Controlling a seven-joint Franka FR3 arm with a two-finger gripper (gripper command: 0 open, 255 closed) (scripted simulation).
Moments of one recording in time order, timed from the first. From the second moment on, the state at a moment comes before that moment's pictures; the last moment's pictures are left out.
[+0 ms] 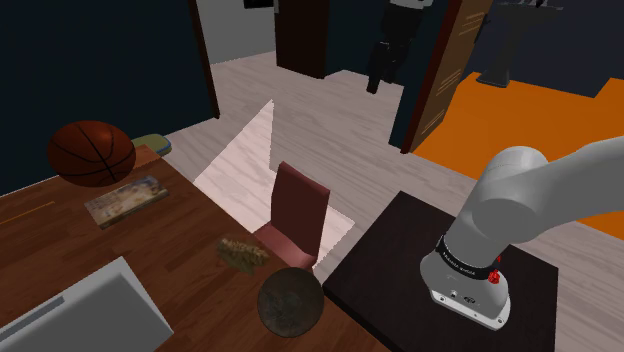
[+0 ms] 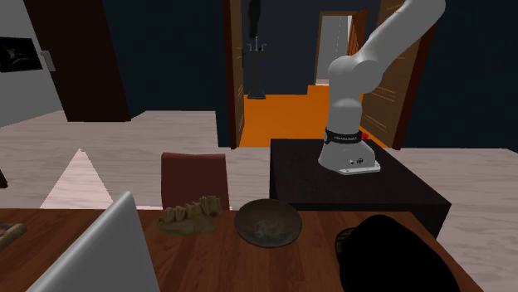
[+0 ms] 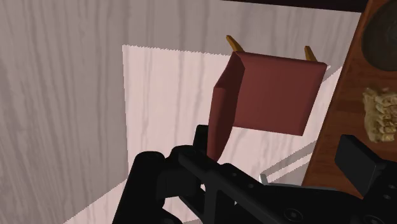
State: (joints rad) arm 0.01 -0.80 -0.06 -2.36 -0.02 1.66 -0.08
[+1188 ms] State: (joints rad) arm 0.11 -0.43 0.22 -2.39 0.04 1.97 0.16
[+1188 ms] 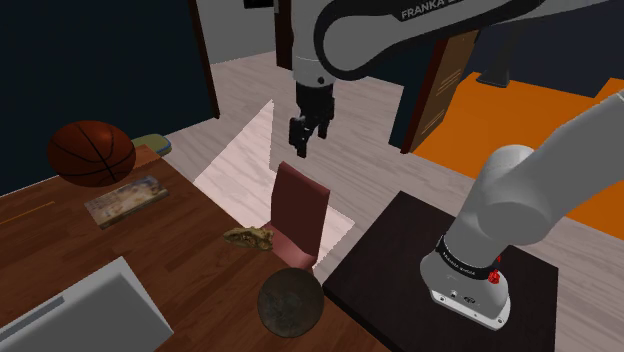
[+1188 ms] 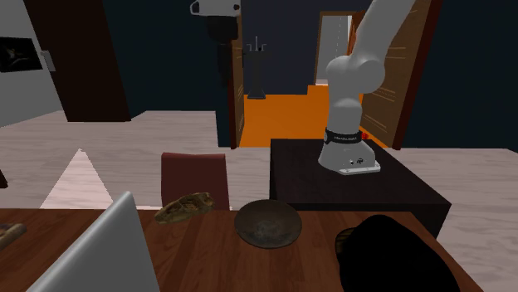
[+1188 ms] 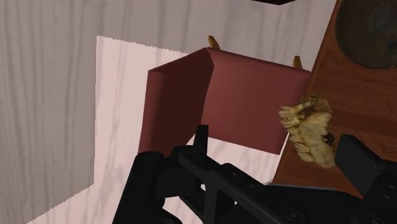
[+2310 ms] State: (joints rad) arm 0.21 0.19 0.41 -2.11 -0.19 2.16 0.51
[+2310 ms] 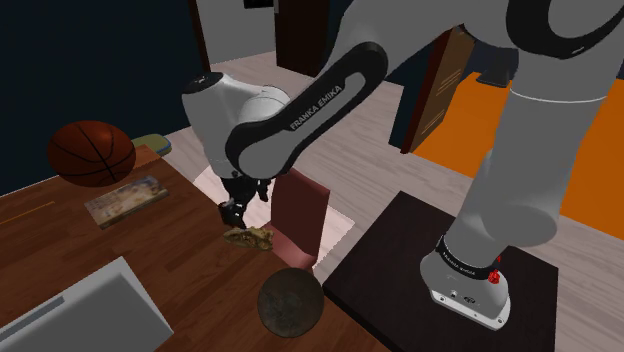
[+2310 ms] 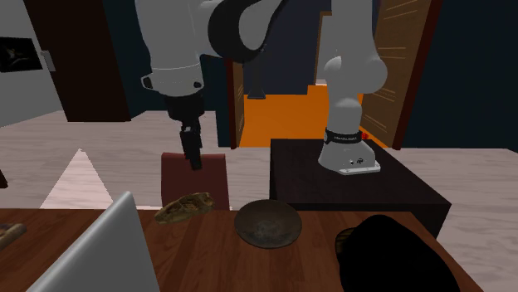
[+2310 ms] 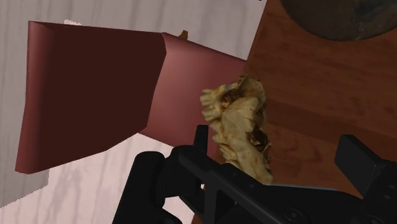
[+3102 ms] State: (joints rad) arm 0.33 0.52 0.38 -1.90 -0.34 2.19 0.64
